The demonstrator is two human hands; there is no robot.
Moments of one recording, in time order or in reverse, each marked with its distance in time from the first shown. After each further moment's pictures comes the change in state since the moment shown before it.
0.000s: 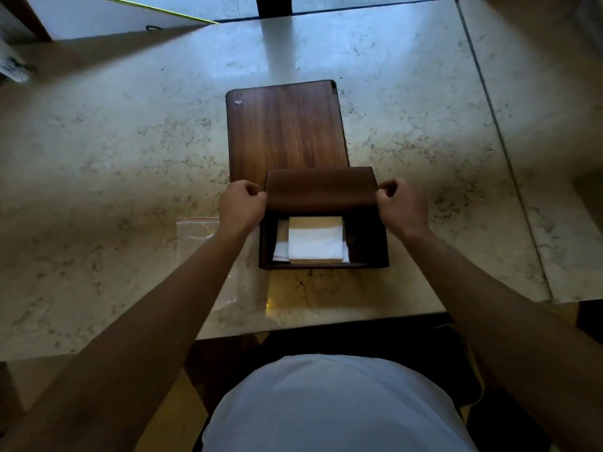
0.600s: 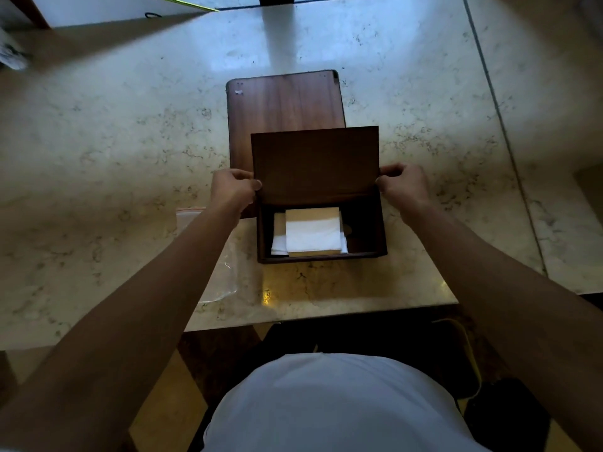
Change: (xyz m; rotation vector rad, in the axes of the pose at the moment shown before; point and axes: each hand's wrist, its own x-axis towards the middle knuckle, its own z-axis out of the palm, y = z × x) left_hand 0.021 -0.011 -0.010 -0.354 -0.056 -0.210; right_hand 0.023 0.000 0.000 0.372 -0.142 0.218
